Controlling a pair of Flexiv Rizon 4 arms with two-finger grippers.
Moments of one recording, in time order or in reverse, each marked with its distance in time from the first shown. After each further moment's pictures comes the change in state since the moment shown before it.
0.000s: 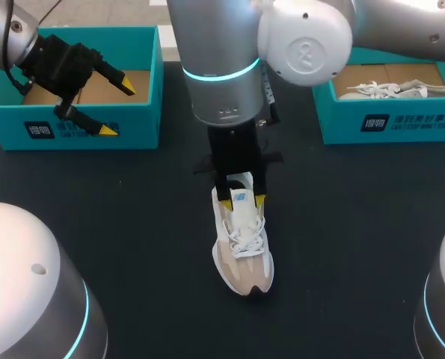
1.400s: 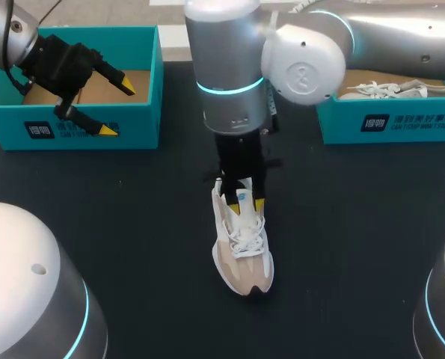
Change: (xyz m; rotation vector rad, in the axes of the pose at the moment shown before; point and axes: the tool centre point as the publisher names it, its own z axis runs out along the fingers) left arm 0.000 0.000 0.000 0.000 0.000 0.000; right arm -0.004 0.043 0.055 0.040 0.020 -0.104
